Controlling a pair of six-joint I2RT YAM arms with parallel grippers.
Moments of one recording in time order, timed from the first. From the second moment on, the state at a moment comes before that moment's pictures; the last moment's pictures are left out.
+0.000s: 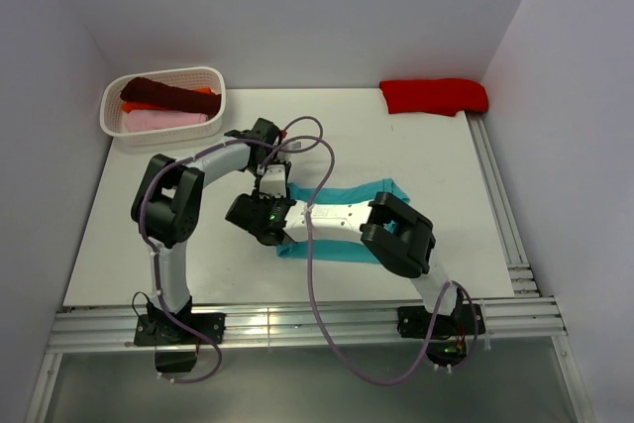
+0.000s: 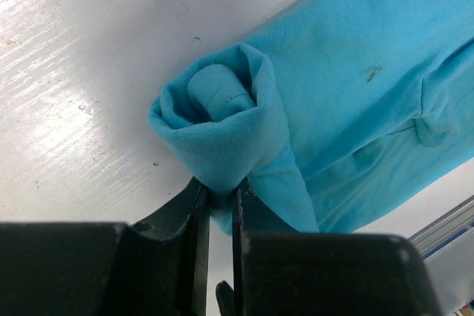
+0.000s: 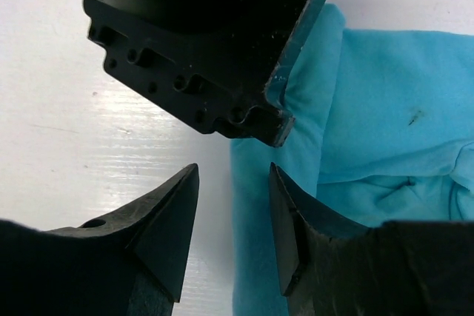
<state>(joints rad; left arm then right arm) -0.47 2.00 1.42 -0.69 0.35 -0.07 1.17 2.07 1.50 -0.48 0.79 0.93</state>
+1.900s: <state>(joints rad) -0.32 1.97 1.39 -0.77 0.67 0.12 0.94 1.77 0.62 0.68 0.12 1.29</state>
